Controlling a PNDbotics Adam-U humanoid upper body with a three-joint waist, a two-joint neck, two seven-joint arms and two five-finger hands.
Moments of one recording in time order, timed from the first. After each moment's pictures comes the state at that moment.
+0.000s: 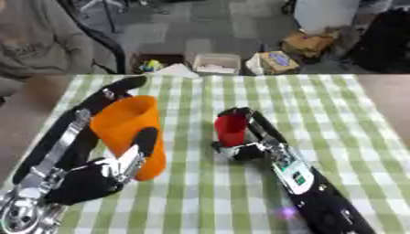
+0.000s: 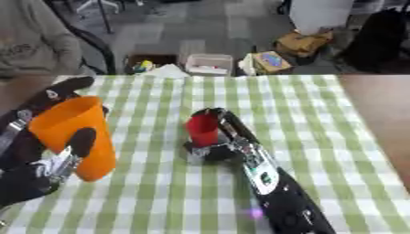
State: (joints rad) left arm -0.61 0.34 -0.44 -1.90 -0.02 0.04 0.00; right arm -0.78 -0.21 -0.01 -0.93 0.56 -0.53 0.02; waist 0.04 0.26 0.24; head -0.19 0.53
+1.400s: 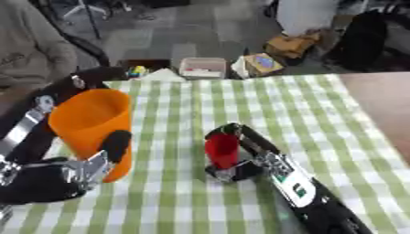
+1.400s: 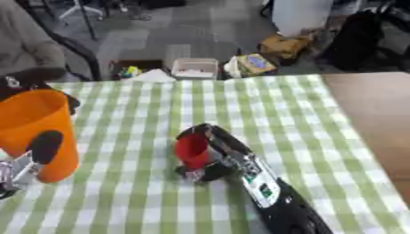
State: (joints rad) left arm -0.66 0.56 -0.41 -1.98 0.00 0.01 -0.07; right arm -0.70 -0.23 0.17 -1.09 0.43 -0.62 0.25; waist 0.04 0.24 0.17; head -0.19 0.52
